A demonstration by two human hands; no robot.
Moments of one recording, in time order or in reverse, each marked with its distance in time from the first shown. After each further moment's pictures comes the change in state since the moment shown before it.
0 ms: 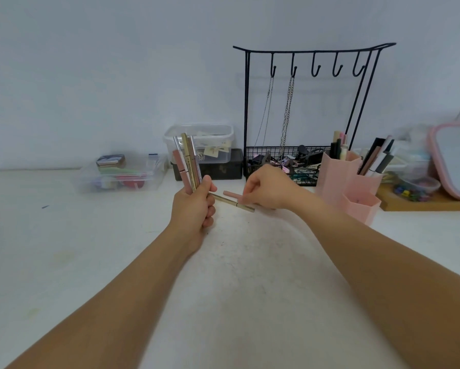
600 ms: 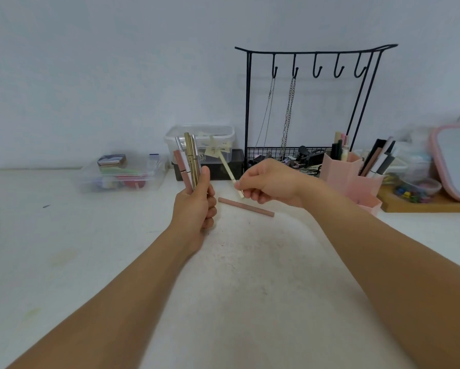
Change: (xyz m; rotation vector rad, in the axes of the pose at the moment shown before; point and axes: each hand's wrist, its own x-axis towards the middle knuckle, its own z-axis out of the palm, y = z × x) left_hand -0.005 0.005 0.001 -0.042 -0.037 -0.033; right_hand -0.006 -0.009 -0.018 0.524 -0.214 0.030
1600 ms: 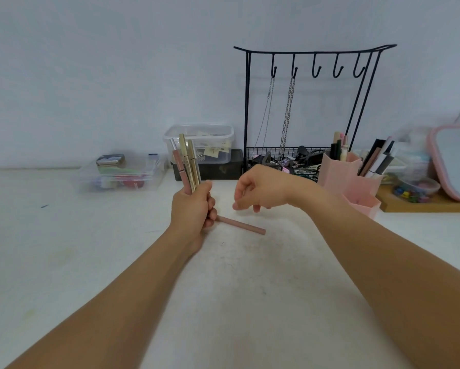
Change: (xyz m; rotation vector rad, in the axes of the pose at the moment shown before) left_hand 0.005 -0.004 -0.001 0.064 0.067 0.063; right_hand -0.002 -0.008 0.006 -0.465 -0.070 -0.013
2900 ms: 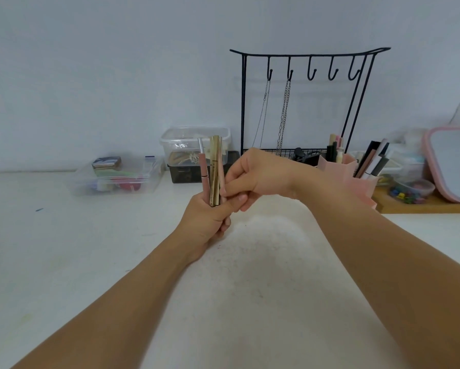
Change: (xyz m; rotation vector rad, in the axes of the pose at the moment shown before) left_hand -0.016 -0.003 0.009 0.109 -0.305 0.055; right_hand -0.018 -0.027 -0.017 0.363 -0.048 -0.125
